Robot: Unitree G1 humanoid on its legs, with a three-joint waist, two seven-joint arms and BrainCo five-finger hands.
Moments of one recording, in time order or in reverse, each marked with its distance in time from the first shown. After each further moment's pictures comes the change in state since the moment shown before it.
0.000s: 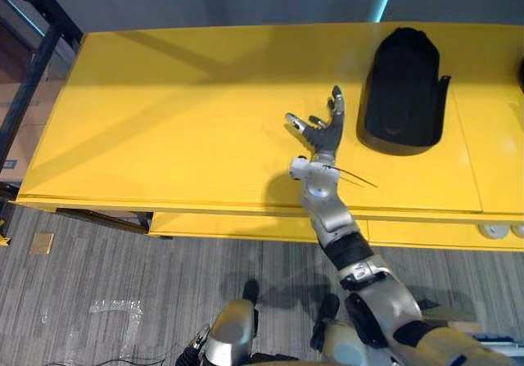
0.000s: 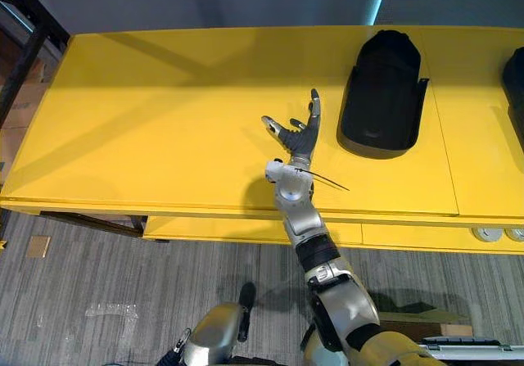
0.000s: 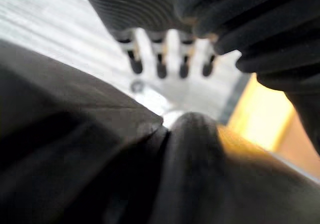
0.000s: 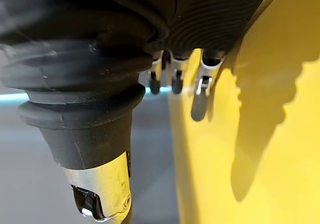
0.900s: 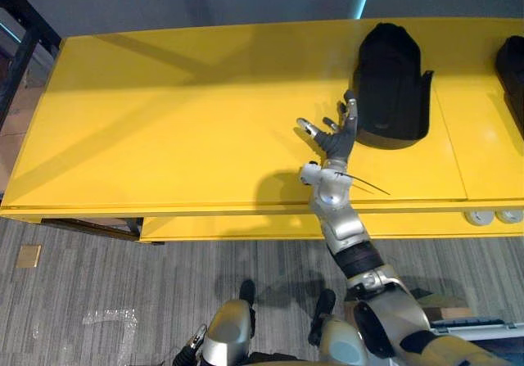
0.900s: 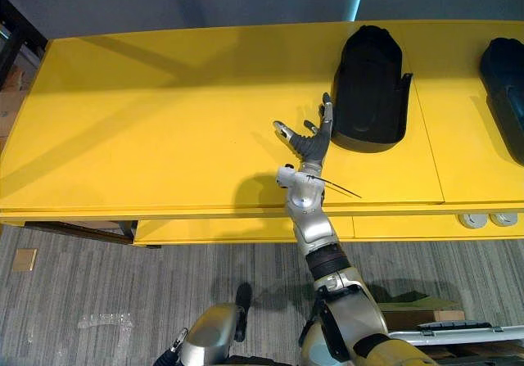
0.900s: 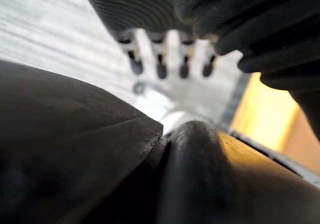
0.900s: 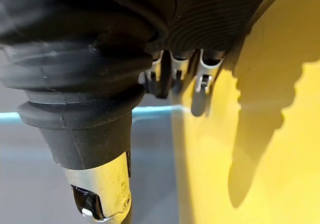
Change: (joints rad) left arm -0.011 0.018 -0.002 0.004 0.002 0.035 -0.001; right arm 0.095 -0.029 -0.017 -0.104 -0.007 -0.007 0.025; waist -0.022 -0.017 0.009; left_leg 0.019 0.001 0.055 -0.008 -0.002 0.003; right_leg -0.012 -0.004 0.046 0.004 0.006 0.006
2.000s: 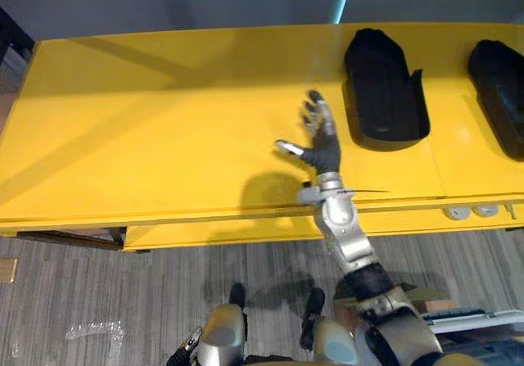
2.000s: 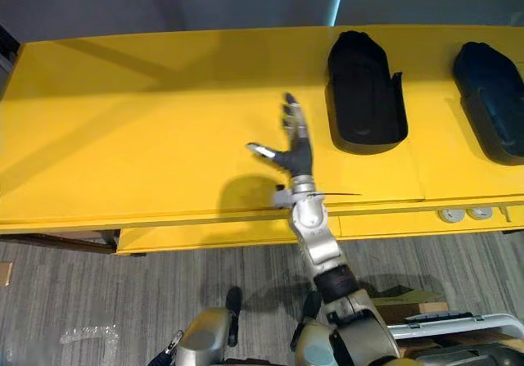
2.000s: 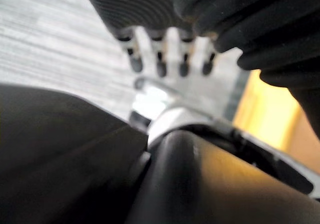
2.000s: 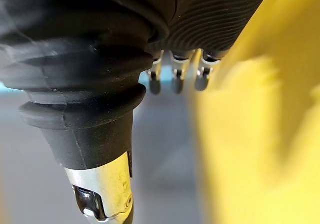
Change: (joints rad) left arm 0.000 0.055 0.036 0.043 0.074 0.013 -0.011; right arm 0.262 -0.074 0.173 -0.461 0.194 -0.150 0.578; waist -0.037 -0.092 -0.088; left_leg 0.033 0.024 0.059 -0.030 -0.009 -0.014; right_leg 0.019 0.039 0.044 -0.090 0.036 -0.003
